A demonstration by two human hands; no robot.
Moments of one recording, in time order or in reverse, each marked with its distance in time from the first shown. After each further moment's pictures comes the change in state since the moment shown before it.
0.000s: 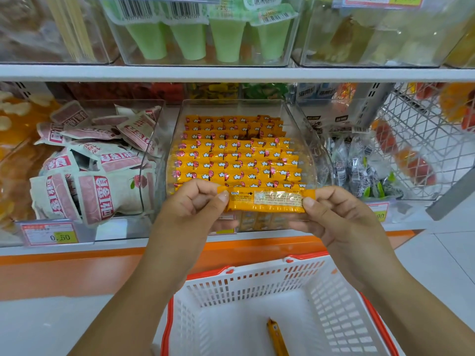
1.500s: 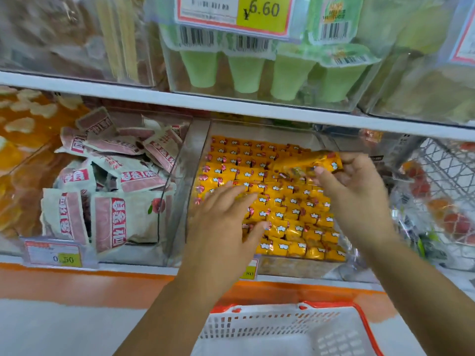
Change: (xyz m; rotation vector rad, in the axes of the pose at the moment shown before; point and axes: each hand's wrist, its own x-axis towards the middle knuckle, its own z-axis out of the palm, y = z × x) left_hand 0.067 -0.031 -0.004 1.051 0.084 0.363; right_hand 0.112 -0.024 0.036 -0.611 0.207 -0.262
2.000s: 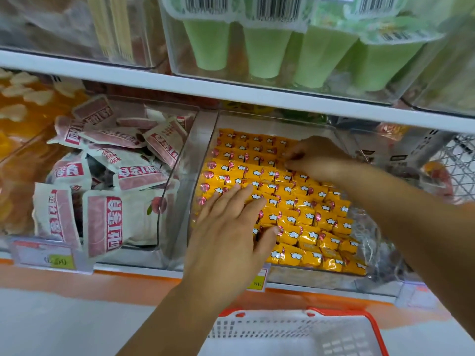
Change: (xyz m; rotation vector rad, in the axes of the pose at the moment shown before) left_hand 0.004 -0.008 0.015 0.147 -0.005 0.031; right_hand 0.115 0.025 0.055 -0.862 -0.575 -0.105
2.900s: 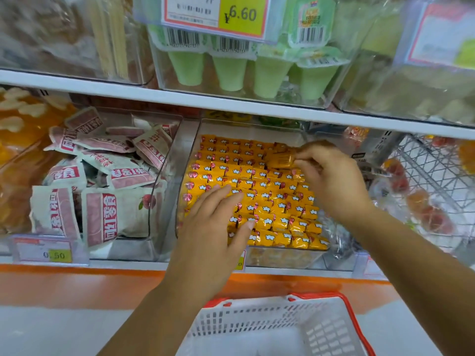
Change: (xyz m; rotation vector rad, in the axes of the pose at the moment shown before) left_hand -0.022 0.011 -0.021 -0.268 0.030 -0.038; right_hand -0.105 0.017 -0.004 0.110 0.601 -0.210
